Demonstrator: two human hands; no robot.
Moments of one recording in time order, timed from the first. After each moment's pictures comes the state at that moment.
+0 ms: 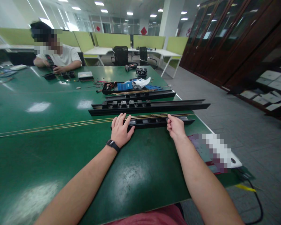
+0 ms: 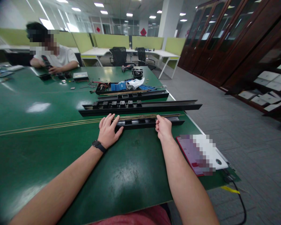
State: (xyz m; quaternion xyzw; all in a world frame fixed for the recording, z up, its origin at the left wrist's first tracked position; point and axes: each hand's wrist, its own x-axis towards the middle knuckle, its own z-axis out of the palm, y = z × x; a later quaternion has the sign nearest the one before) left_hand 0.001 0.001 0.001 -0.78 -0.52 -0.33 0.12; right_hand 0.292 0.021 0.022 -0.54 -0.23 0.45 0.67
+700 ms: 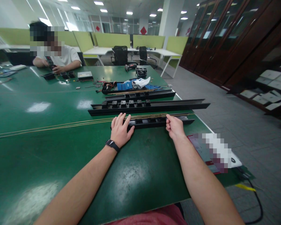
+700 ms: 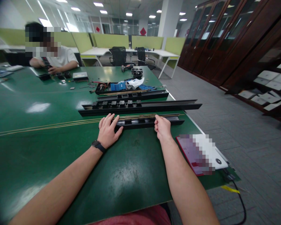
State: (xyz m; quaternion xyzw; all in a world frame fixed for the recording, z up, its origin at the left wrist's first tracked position) left_hand 0.001 0.000 0.002 -0.78 -0.52 -0.34 0.11; right_hand 0.289 0.019 0.022 -0.54 -0.25 0.46 0.66
